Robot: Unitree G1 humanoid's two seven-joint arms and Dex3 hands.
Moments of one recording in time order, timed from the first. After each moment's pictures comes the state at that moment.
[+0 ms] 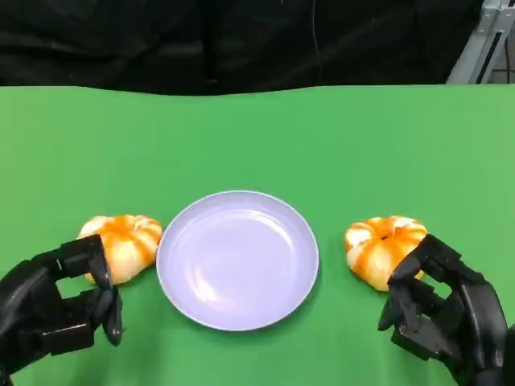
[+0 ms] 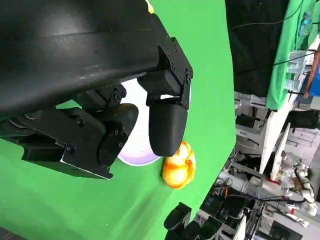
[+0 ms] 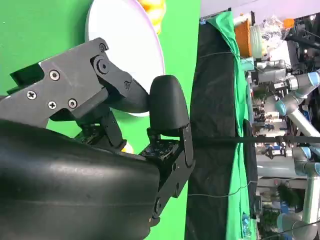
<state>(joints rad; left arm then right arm) 0.03 0.30 0.19 0.06 -0.47 0.27 -0.64 0.13 0.10 0.02 0.08 0.13 -0.27 0.14</state>
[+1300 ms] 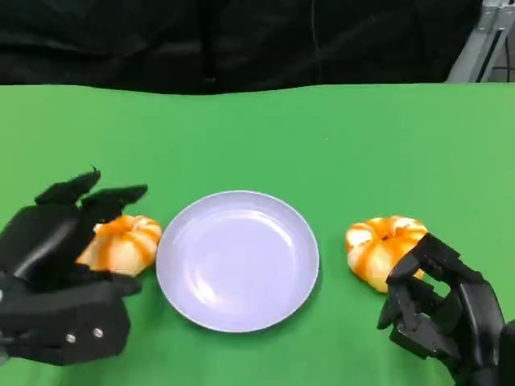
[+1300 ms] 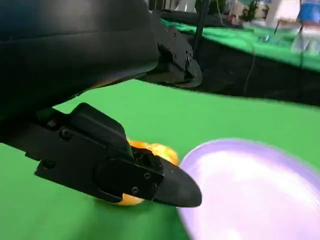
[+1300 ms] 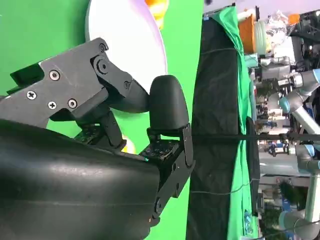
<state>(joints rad) -0.19 0.47 -0.10 0.31 0.65 -0.38 0.00 0.13 0.10 0.02 0.09 0.11 -0.27 0.12</state>
